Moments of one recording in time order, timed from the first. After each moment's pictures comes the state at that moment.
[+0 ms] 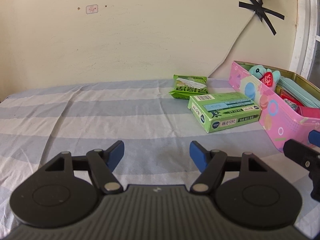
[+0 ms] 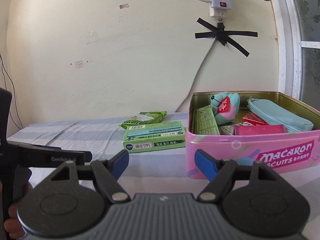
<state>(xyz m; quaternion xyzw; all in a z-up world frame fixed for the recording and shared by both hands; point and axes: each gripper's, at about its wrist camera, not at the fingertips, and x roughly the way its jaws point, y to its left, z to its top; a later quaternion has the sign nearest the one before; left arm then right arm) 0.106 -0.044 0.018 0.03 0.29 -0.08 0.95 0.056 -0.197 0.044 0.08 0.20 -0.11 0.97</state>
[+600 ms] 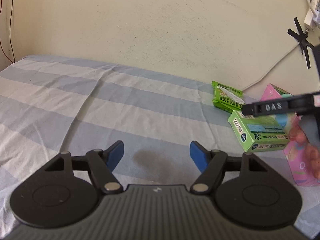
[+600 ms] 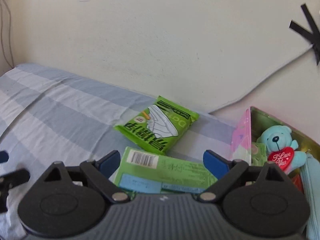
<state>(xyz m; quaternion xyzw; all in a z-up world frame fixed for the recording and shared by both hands) 0.135 0.009 0.012 -0.07 0.32 -0.03 0.94 0.288 -0.202 0.057 -0.06 0.40 -0.04 0.91</state>
